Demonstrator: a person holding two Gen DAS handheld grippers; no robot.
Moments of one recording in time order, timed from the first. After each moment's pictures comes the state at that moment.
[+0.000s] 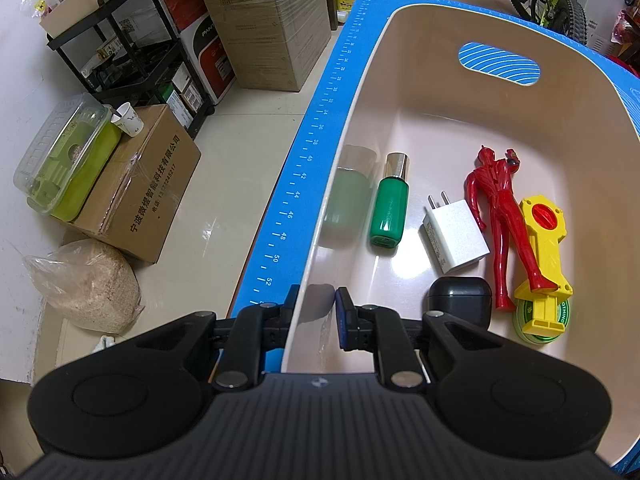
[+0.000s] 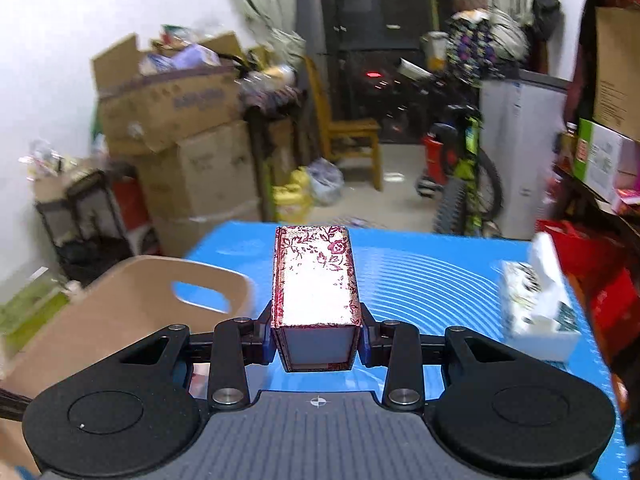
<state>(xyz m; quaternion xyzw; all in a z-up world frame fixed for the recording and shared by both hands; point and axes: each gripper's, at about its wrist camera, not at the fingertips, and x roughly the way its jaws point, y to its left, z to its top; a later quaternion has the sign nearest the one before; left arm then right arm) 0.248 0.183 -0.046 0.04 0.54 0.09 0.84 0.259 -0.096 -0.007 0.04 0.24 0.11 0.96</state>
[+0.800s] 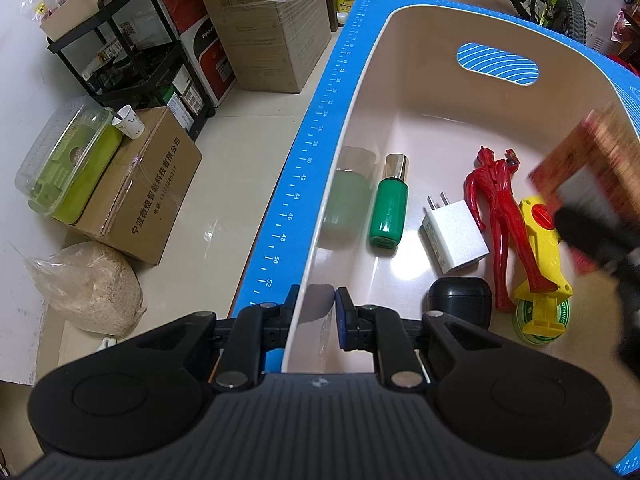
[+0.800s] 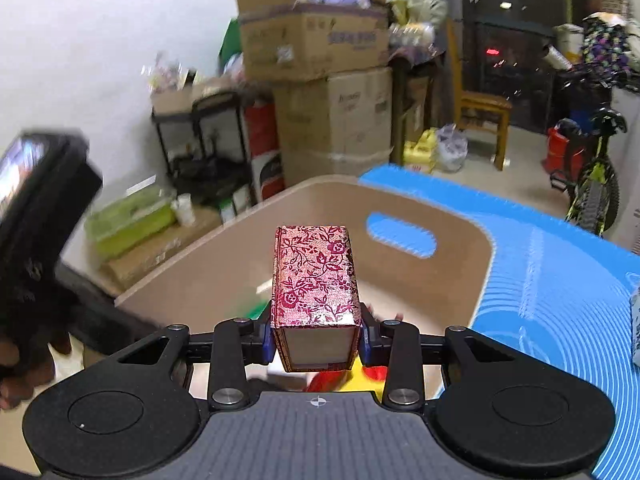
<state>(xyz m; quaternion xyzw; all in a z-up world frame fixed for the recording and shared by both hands) 0.248 0.180 -0.044 0.04 0.54 0.09 0.84 0.235 0.035 -0.034 -0.05 0.33 0.25 0.91</state>
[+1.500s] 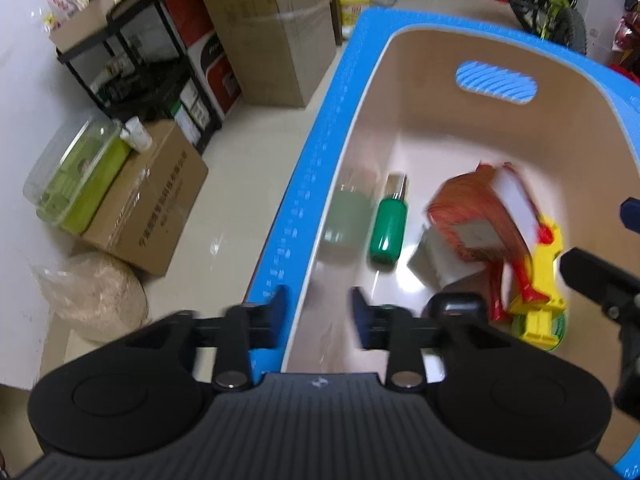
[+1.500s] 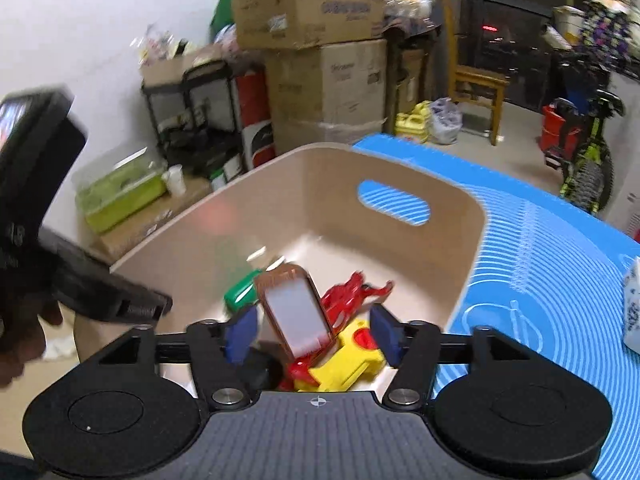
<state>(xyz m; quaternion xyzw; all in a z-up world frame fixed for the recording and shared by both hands) 0.243 0.173 -0.032 0.05 0.51 0.10 0.85 0.233 0.023 -0.020 -0.04 0.35 0.23 0.91</state>
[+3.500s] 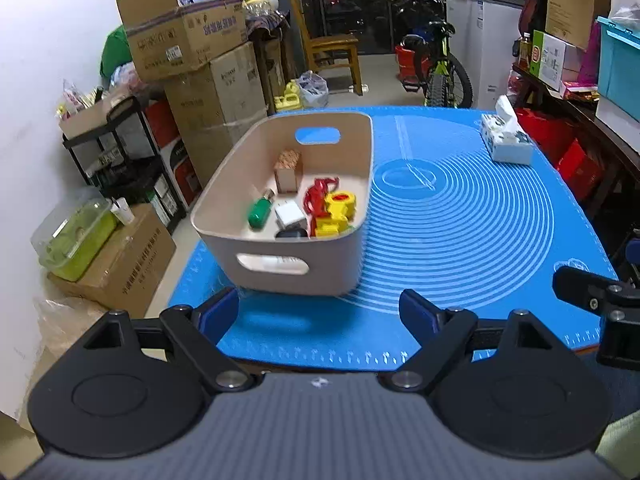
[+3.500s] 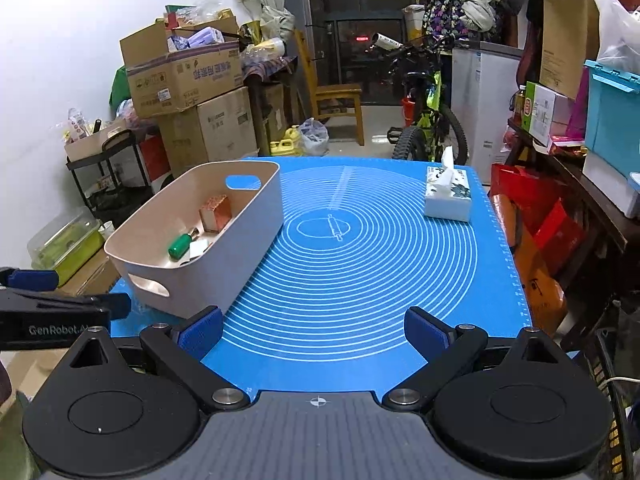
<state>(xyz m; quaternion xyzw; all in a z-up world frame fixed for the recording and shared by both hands) 0.018 0.041 0.021 0.07 0.36 0.02 0.93 -0.033 -0.136 0.015 0.04 0.31 0.07 0.95</state>
